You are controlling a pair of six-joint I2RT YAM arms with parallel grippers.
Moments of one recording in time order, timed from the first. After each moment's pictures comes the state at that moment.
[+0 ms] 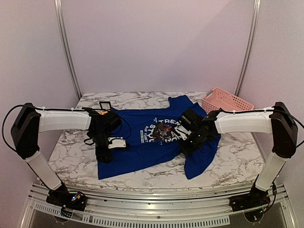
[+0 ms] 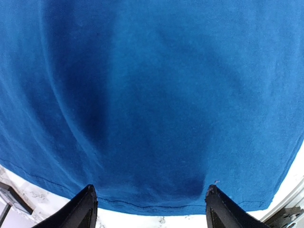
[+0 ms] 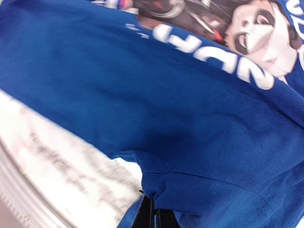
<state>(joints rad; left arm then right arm) -0.66 1.66 1.05 -0.91 -0.12 0.67 0.85 1.75 1.17 -0.63 0.00 0.25</state>
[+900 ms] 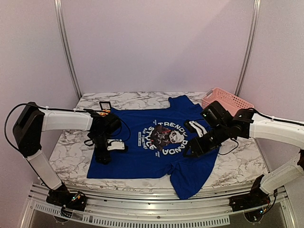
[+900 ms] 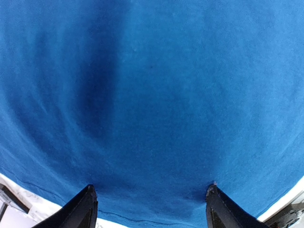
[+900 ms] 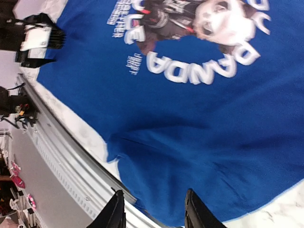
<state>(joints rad) -0.65 1.70 1.03 -0.91 -0.15 0.69 0.84 1.35 1.01 -0.68 -0.30 0.42</state>
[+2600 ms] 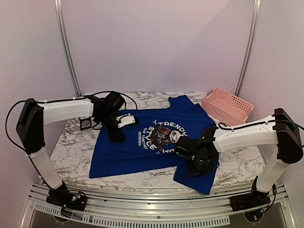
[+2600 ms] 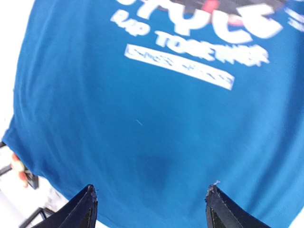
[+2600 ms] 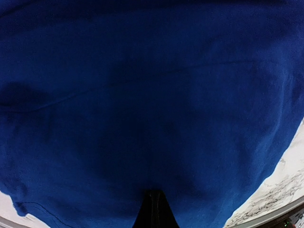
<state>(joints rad) -0.61 1.73 1.26 -0.75 -0.04 0.64 1.08 1.69 1.04 -0.92 0.18 0.99</state>
